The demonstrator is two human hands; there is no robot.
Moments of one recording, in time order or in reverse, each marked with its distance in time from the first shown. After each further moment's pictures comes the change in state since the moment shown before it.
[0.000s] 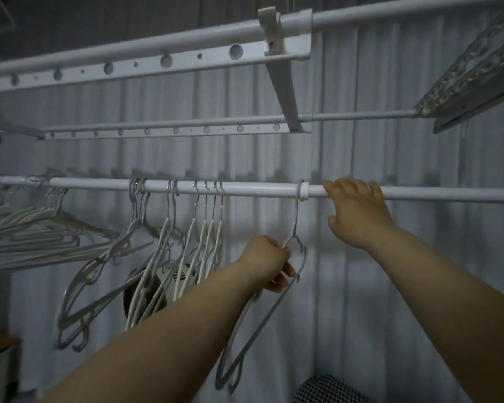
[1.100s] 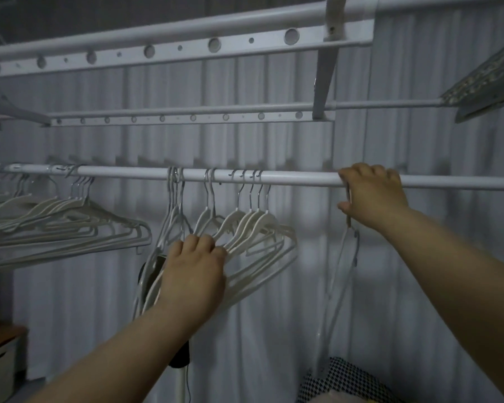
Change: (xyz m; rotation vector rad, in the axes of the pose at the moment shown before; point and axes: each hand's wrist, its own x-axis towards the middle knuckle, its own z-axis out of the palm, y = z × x) left_hand -0.053 -0.082 -0.124 1.369 0.485 0.334; right_hand 0.013 -0.060 -0.003 -0.046 0.001 0.081
